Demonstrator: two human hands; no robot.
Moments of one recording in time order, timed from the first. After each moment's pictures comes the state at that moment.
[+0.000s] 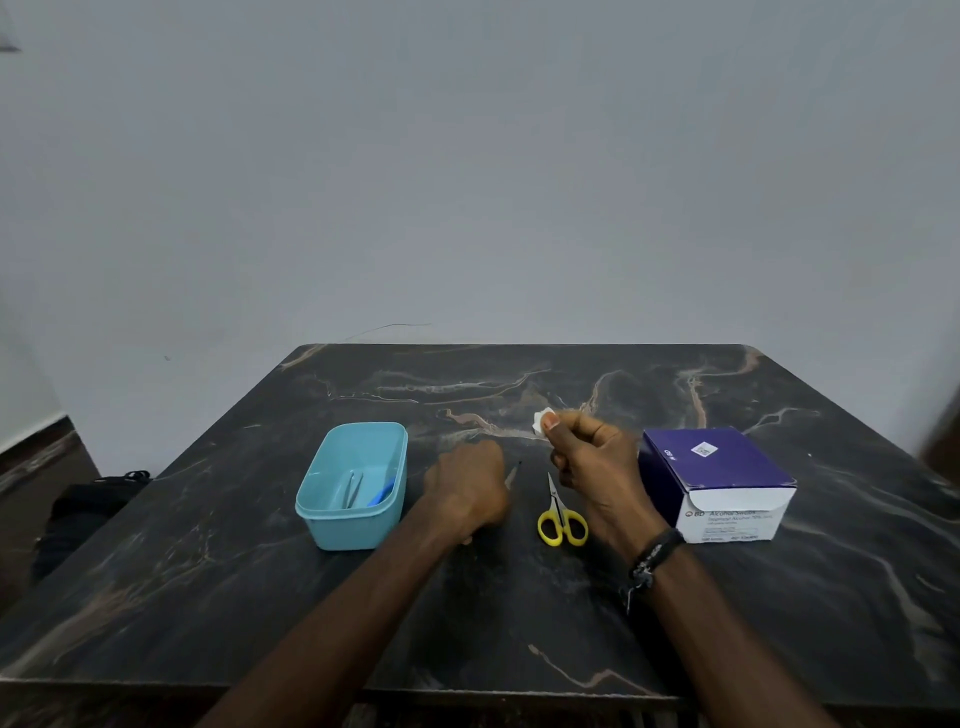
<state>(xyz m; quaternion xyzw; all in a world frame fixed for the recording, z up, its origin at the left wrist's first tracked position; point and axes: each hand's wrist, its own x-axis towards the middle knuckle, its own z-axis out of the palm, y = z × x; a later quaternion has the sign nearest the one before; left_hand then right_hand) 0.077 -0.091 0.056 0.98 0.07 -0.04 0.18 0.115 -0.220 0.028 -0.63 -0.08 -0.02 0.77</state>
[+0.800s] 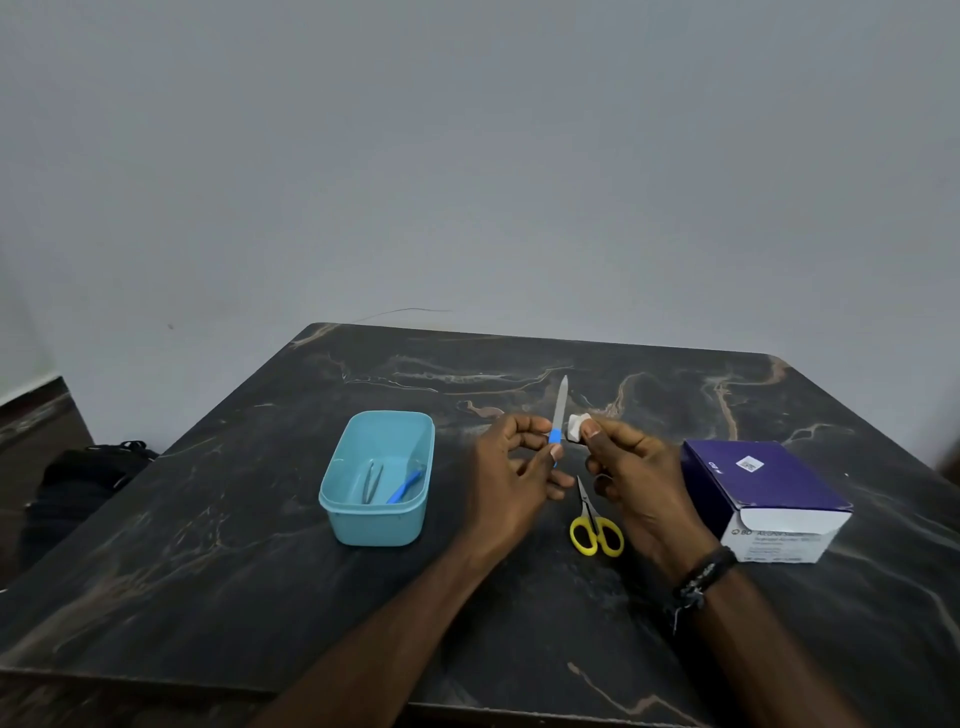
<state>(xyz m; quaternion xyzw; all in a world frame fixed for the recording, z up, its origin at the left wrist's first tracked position) 0.085 -0.091 0.010 0.67 -0.04 0.21 0.71 0.118 -0.220 0.024 -0.66 -0.07 -0.01 0.75</state>
